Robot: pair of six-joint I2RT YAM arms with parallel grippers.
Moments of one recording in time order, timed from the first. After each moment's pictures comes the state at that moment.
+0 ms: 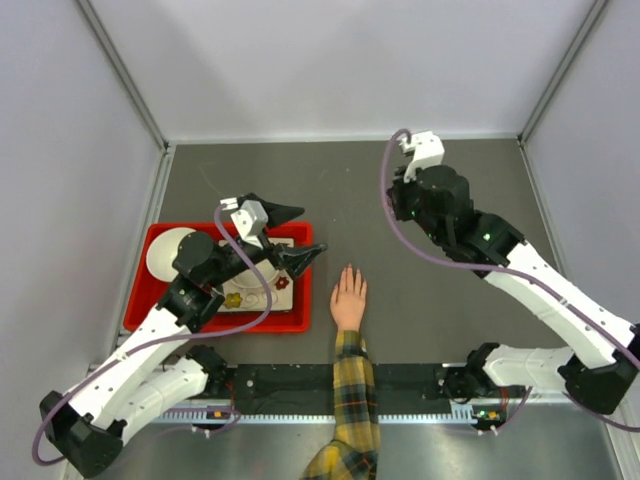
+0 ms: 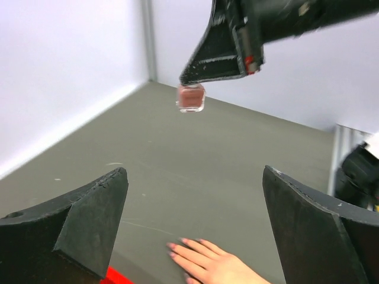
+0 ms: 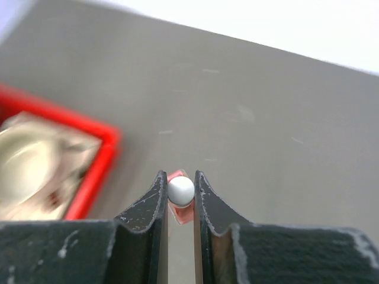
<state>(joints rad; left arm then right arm) -0.60 0.79 0.71 0.28 0.49 -0.12 0.81 1.16 1.32 -0.49 0.40 0.16</state>
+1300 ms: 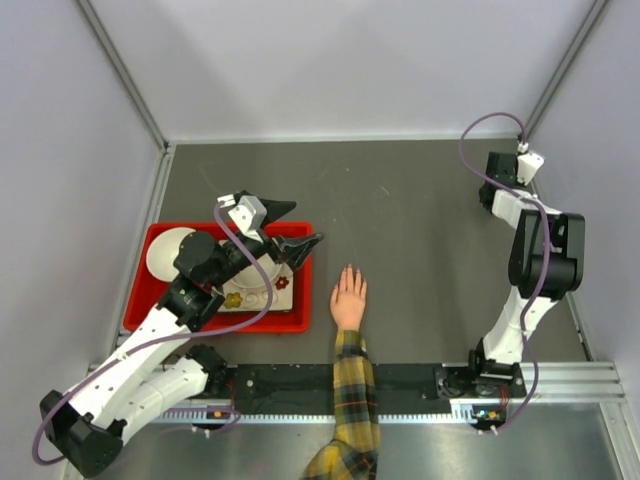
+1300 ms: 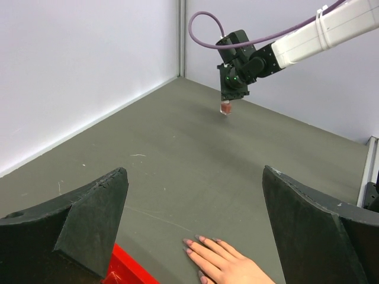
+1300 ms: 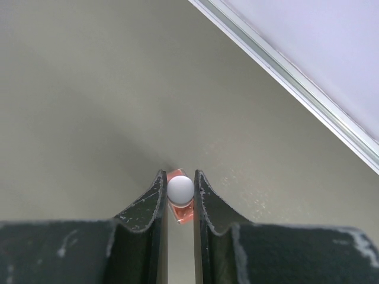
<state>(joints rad) -0.60 0.78 0.70 0.27 0.34 -0.10 -0.12 1.89 1.22 -0.05 0.57 0.42</state>
